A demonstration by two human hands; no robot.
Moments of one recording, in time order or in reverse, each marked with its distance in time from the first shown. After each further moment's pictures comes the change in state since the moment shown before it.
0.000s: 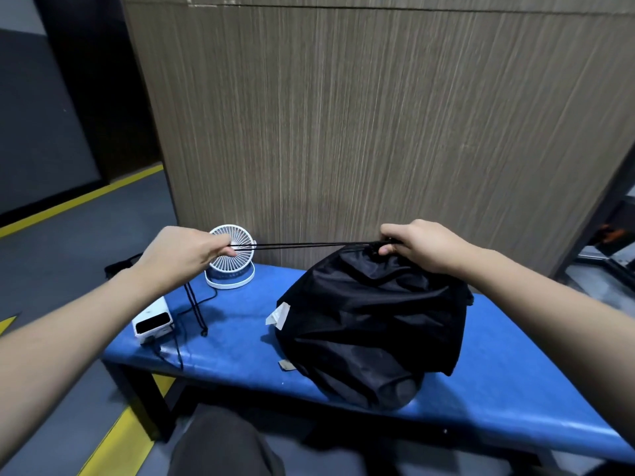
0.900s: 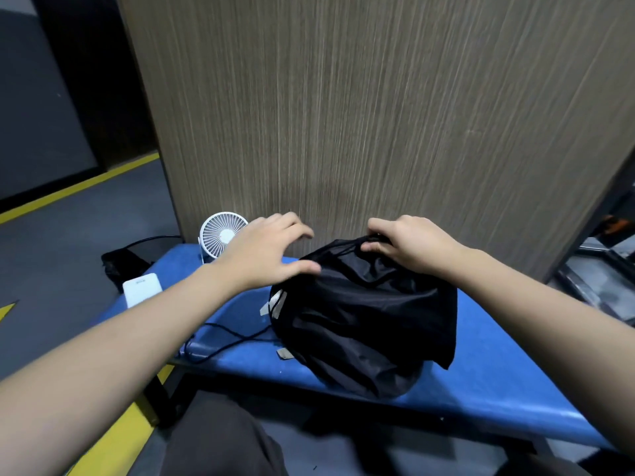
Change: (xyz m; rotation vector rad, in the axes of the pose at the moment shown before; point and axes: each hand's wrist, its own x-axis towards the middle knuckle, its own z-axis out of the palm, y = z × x) left_hand 0.052 0.100 0.014 -0.286 -0.068 0.030; right_hand 0.002 -0.022 0.017 -0.077 0.079 -0.050
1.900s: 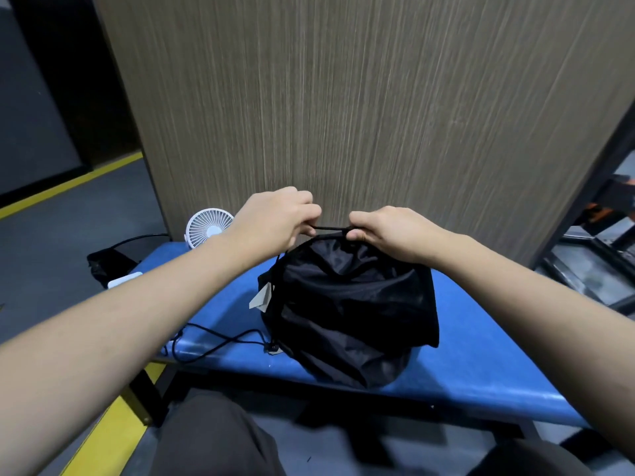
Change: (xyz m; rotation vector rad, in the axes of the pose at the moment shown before) left_hand 0.042 0.033 -0.026 0.150 0.121 0.191; right_hand -0.004 -0.006 -0.014 0.023 -0.120 -0.007
